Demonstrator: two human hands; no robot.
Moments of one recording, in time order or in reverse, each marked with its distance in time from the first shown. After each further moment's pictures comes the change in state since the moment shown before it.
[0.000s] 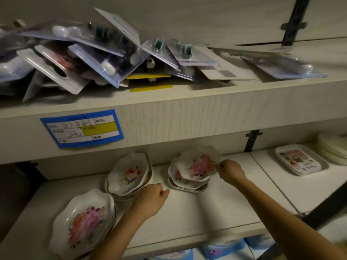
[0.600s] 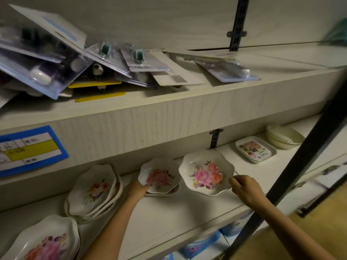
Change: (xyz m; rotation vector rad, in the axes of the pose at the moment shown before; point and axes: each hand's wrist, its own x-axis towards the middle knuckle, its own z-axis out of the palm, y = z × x) left_hand 0.079 0.025 0.029 -0.370 -0.137 -0.332; right_hand -0.099 0.082 -0.053 0.256 0.114 0.044
